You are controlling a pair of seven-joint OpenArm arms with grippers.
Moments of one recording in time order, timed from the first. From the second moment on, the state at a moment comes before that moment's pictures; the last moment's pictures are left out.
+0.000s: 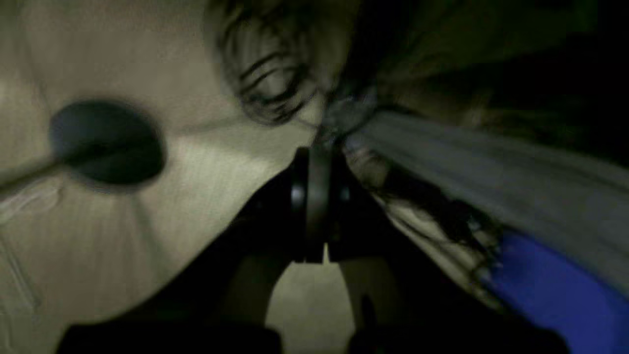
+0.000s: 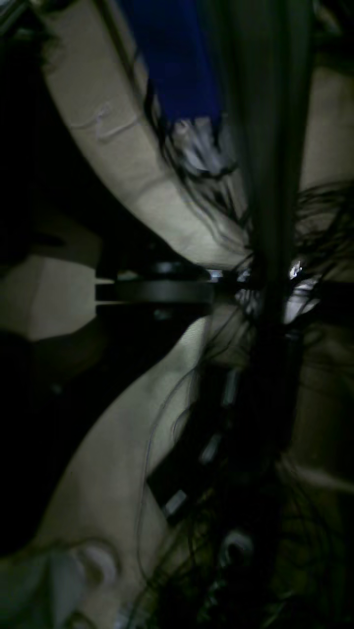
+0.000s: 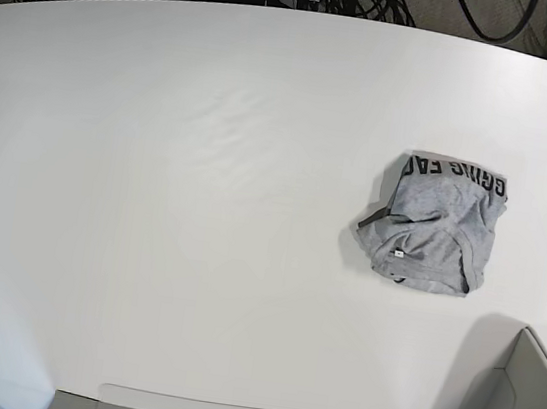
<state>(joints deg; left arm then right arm) 31.3 2.0 -37.5 36.2 1.8 -27.0 -4.3 -27.6 1.5 33.6 54.2 -21.2 44.7 -5.6</state>
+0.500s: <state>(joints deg) 14.3 -10.6 -26.3 1.5 3.2 -5.3 -19.2 -8.2 14.0 44.6 12.1 -49.0 12.1 8.9</state>
